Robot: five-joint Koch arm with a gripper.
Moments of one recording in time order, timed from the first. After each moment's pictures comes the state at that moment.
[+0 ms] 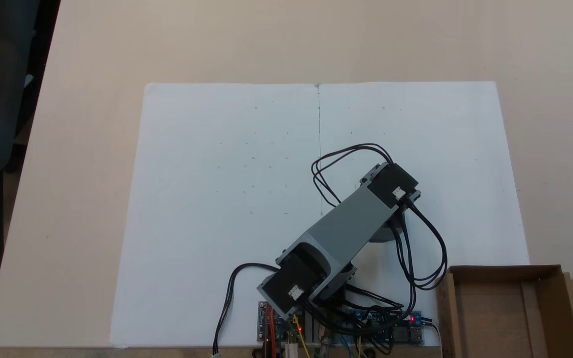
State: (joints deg) arm 45.8 116.7 126.2 52.1 -49.3
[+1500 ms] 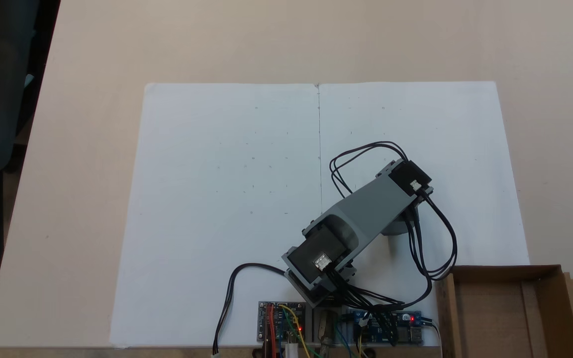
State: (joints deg) arm 48.0 103.8 127.6 36.8 -52.4
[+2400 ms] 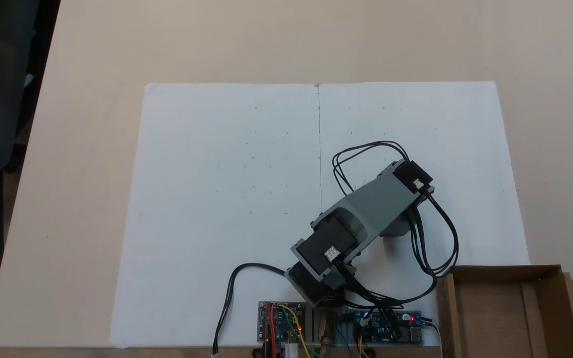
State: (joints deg) arm 48.0 99.8 127.9 35.1 -45.7
